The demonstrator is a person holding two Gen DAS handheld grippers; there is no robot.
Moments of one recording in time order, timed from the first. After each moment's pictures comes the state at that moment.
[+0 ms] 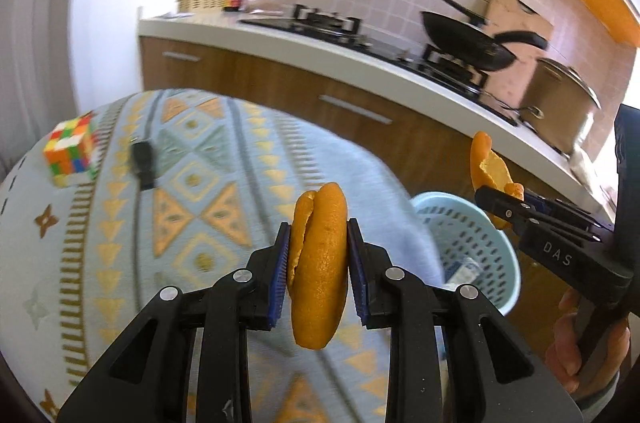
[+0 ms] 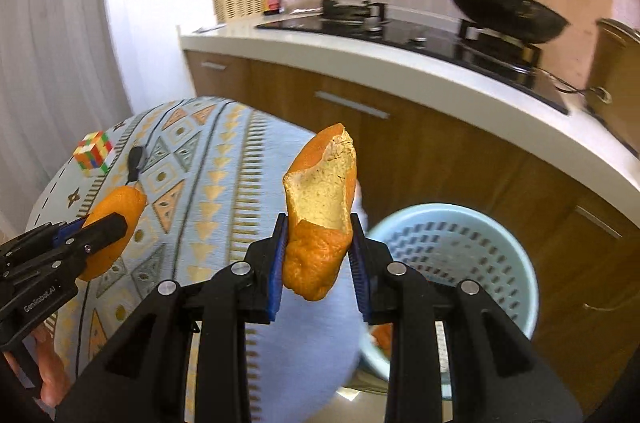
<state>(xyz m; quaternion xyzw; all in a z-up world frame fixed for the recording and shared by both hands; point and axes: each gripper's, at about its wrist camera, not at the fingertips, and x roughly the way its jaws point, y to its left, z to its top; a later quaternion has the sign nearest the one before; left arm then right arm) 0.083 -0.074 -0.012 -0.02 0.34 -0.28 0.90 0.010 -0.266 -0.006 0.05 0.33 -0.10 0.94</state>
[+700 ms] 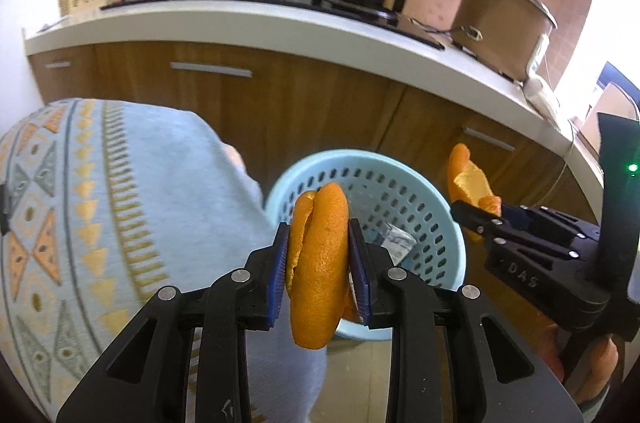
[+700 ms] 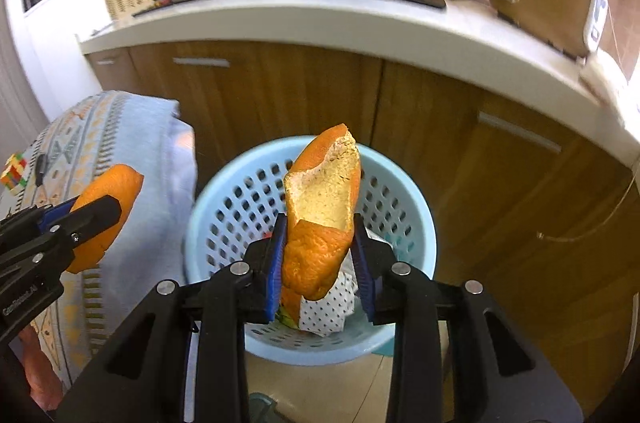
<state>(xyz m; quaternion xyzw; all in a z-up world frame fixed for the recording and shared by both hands) 0.076 -0.245 -0.039 0.06 0.39 -0.38 0.83 -0.044 -0.405 -0.055 0.12 0.39 -0.22 0.89</state>
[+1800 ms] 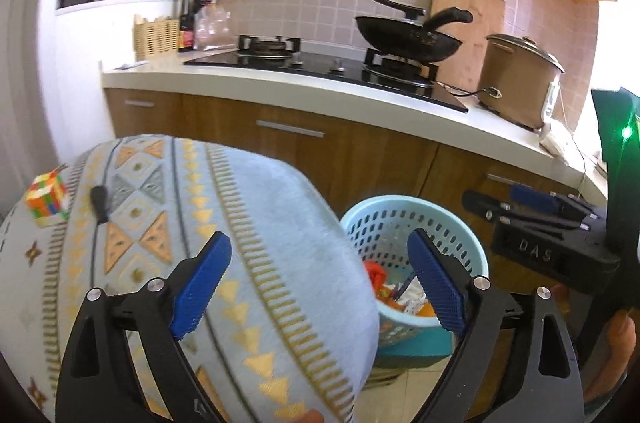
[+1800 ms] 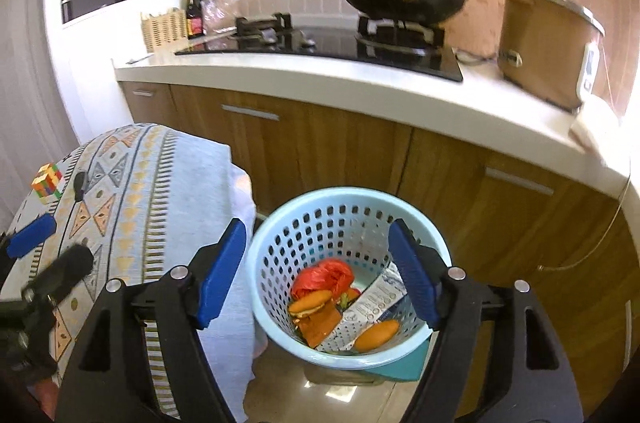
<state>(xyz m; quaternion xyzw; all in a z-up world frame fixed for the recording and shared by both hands) 0.013 -0.143 0.012 0.03 0.28 -0.30 0.91 -0.064 -0.327 0.004 0.07 0.30 -0.20 0.93</state>
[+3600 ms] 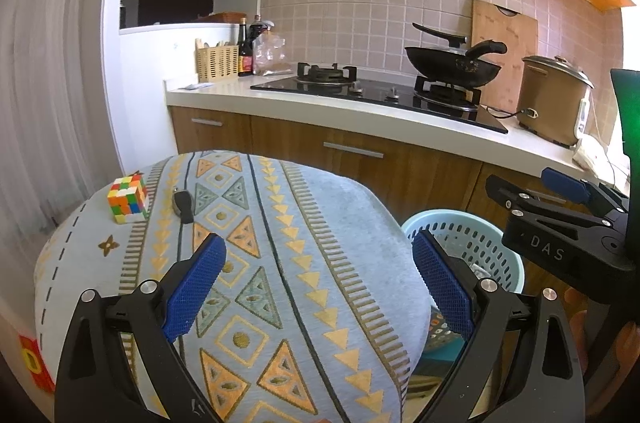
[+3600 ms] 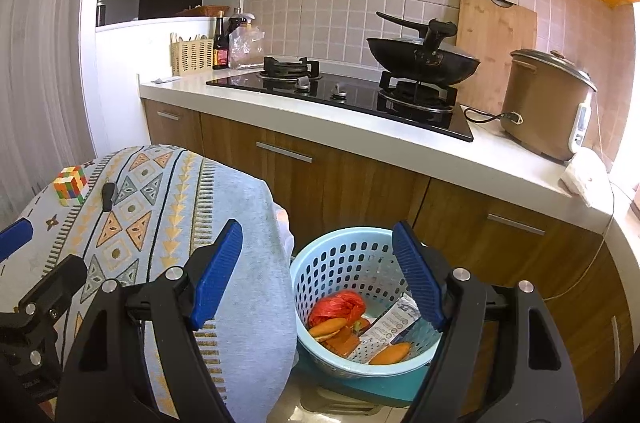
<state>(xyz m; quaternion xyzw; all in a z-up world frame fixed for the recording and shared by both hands) -0.015 -0.084 0.035 0.04 0.24 -0.22 0.95 -0.075 -0.254 0.030 0.02 0.23 -0.21 0.95</state>
